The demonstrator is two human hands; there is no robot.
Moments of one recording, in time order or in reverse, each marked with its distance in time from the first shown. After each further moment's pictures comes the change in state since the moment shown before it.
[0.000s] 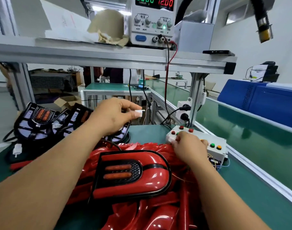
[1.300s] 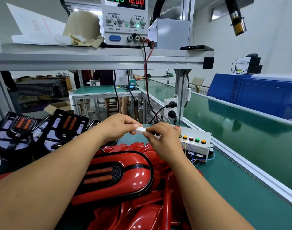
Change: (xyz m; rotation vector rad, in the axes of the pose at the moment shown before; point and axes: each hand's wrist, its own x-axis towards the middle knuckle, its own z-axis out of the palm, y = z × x) left_hand 0.028 0.000 0.060 -0.091 -0.352 -0.086; right_hand -0.012 -0.012 -0.003 0.552 0.334 -0.408
